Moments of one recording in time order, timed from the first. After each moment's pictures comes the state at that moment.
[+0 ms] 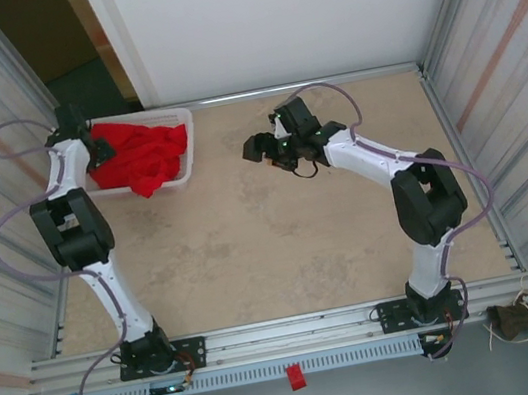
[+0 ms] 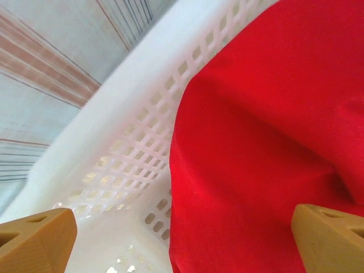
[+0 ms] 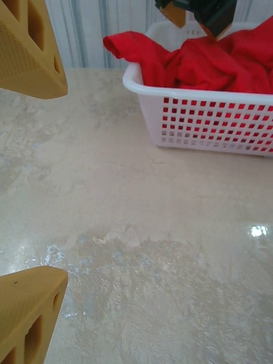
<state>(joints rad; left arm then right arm) 0.21 2.11 1.88 -0.77 -0.29 -0.33 0.54 1.83 1.42 -0.34 -0.36 0.79</state>
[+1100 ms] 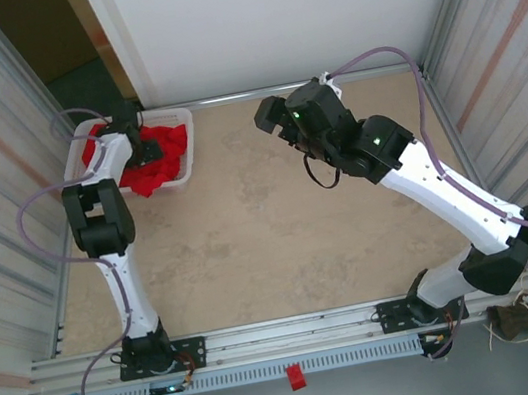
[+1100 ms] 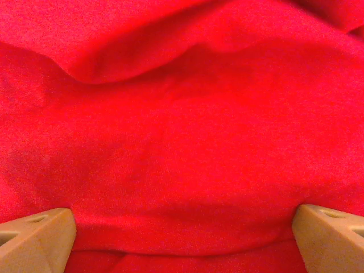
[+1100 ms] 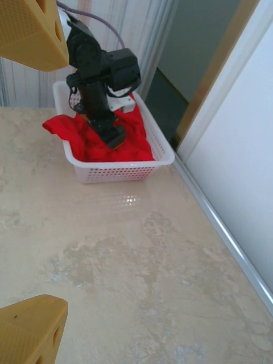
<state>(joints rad) 0.00 2.22 1.88 -0.79 -0.25 -0.28 0.82 1.42 1.70 -0.84 0.40 1.10</state>
